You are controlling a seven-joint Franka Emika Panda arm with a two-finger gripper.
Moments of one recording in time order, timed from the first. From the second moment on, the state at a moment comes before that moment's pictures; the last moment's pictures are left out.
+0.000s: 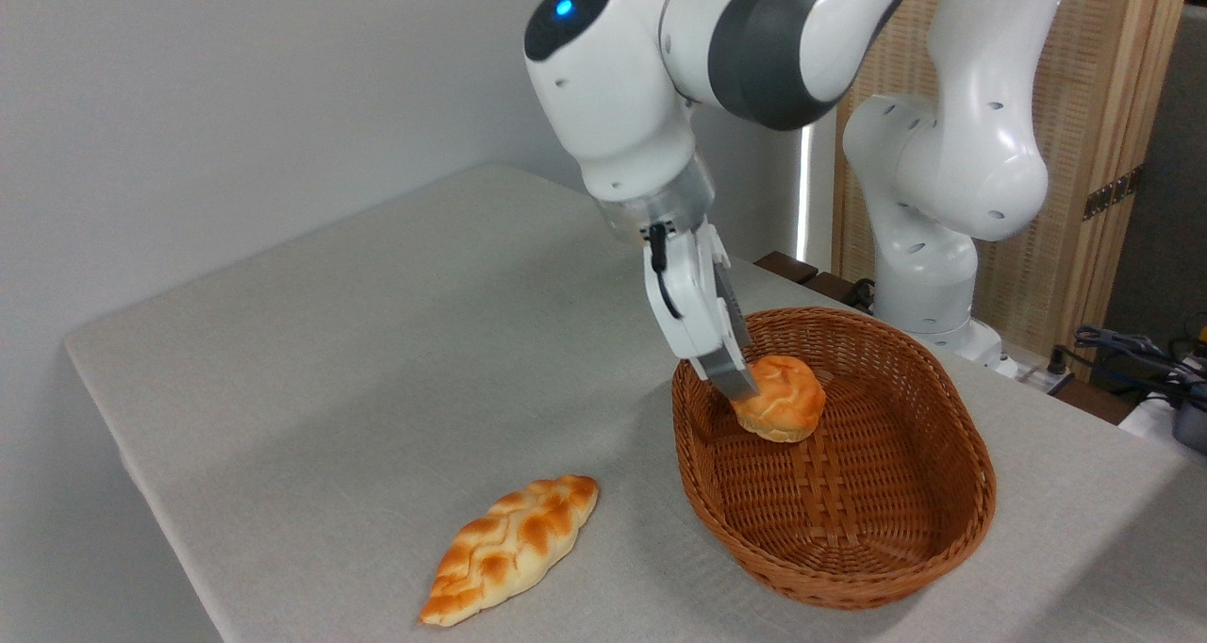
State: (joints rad) arm -0.29 -0.33 0.31 -2.29 0.13 1.64 1.48
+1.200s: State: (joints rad) arm -0.11 -0.05 0.10 -1.69 -0.06 1.66 0.82
